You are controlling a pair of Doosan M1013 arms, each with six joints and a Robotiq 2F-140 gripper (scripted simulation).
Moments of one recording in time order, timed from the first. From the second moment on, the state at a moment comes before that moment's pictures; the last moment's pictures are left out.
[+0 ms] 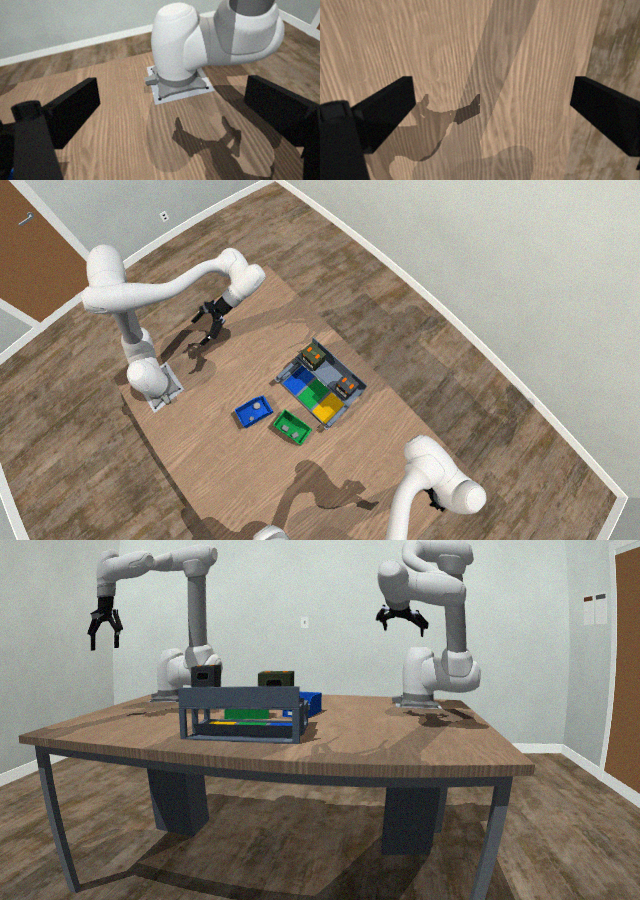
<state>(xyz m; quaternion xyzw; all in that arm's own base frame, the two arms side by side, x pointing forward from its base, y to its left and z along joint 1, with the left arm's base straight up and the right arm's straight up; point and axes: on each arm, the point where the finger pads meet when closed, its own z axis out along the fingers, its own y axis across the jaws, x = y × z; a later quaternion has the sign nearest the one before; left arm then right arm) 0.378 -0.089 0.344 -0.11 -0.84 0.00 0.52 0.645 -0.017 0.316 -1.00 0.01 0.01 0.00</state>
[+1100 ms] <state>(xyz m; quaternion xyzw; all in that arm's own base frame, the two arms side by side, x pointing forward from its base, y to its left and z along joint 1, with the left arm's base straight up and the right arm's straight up) 0.602 -0.403 0.278 -0.04 -0.96 -0.06 0.28 0.610 -0.105 0.286 -1.00 0.09 0.04 0.01</state>
